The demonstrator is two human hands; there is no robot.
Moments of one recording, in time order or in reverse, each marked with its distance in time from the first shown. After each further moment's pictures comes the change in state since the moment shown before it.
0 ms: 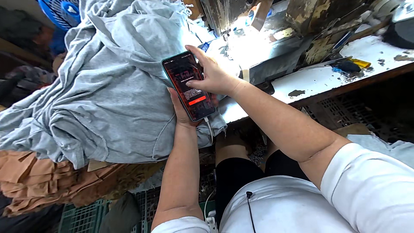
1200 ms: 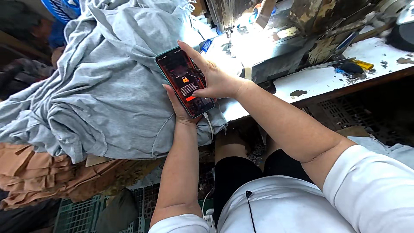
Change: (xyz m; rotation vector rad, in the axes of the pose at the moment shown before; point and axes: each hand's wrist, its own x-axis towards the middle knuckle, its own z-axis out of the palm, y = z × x) left_hand -0.002 0.001 0.007 -0.025 0.086 0.224; right_hand -0.006 0.009 0.005 -0.025 -0.087 -0.220
